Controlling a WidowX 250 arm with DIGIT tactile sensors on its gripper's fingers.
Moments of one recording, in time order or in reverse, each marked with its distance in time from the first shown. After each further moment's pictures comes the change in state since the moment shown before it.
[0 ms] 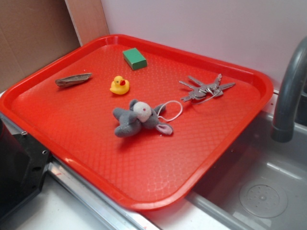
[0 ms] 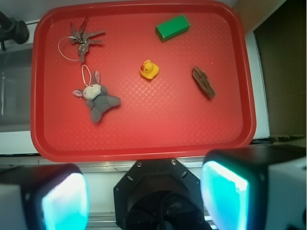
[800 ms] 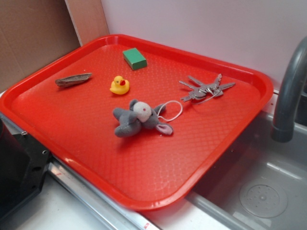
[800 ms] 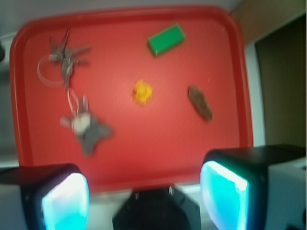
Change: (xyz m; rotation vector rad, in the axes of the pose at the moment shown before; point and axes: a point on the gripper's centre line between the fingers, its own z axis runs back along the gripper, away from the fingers) arm 0.093 0.006 -0.023 0.063 0.074 0.056
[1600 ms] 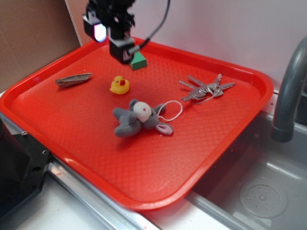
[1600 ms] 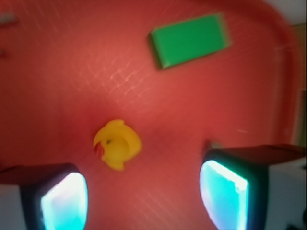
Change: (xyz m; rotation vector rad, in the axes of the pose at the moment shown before) arm 0.032 0.012 -0.166 0.156 0.196 -0.211
